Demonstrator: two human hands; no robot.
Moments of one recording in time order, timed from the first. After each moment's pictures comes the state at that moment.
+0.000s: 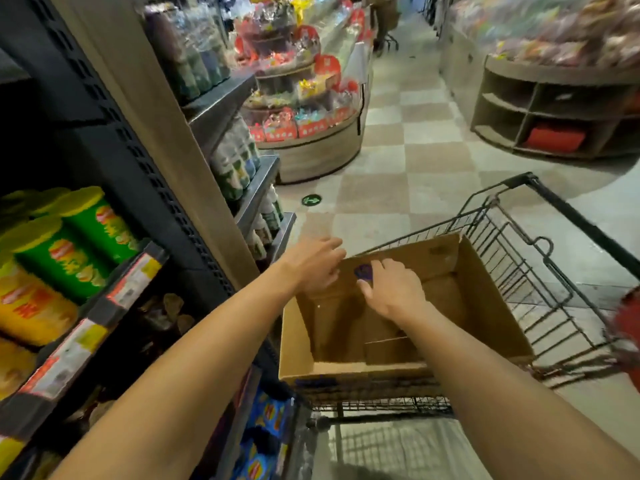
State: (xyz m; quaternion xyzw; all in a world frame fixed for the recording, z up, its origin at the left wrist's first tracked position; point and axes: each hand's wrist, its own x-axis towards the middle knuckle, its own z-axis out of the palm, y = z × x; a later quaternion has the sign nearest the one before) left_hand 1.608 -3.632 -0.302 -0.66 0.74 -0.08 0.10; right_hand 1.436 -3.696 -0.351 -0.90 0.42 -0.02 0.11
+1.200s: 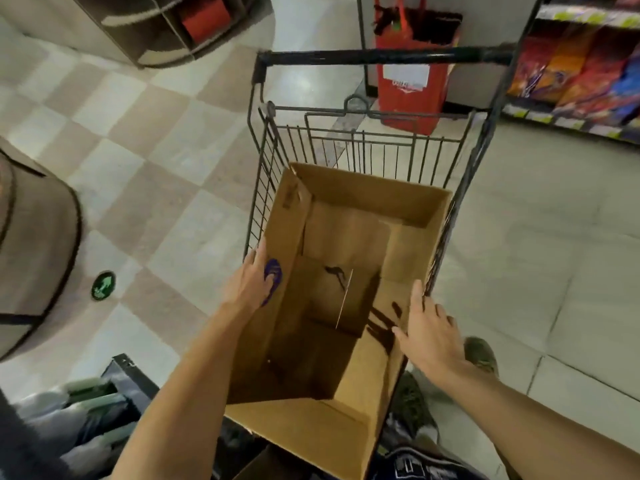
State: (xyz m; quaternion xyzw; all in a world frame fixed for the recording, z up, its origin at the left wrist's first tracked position) left_hand 1.659 -3.900 -0.502 -0.52 0.83 0.15 0.14; right_hand 1.443 -3.648 -0.516 -0.42 0.86 -0.04 0.28
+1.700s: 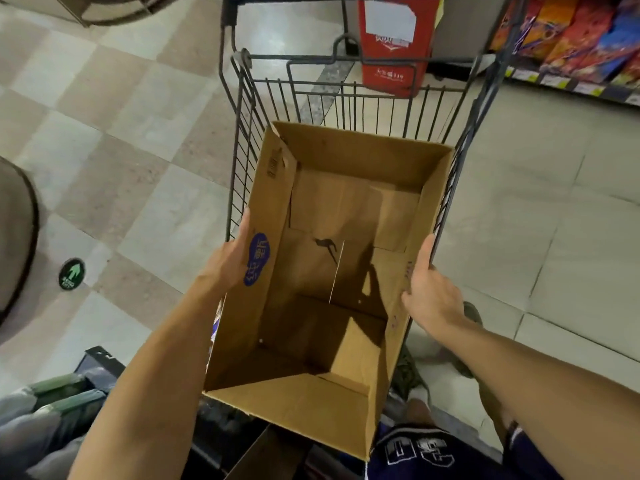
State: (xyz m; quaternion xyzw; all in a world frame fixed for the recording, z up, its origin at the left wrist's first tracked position) left_hand 1.681 -3.927 -0.521 -0.46 0.84 0.19 0.21; right_hand 1.445 -3.663 -0.537 -0.35 0.88 -0.06 0.30
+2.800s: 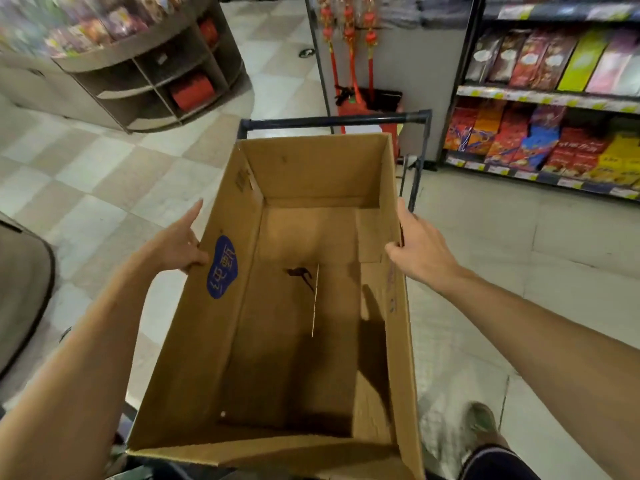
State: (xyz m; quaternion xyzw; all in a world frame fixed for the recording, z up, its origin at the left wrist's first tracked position) left_hand 1.647 -3.925 -0.307 -0.52 0.80 0.30 0.06; right_hand 1.354 -3.671 -0.378 -0.44 0.83 -0.28 0.20
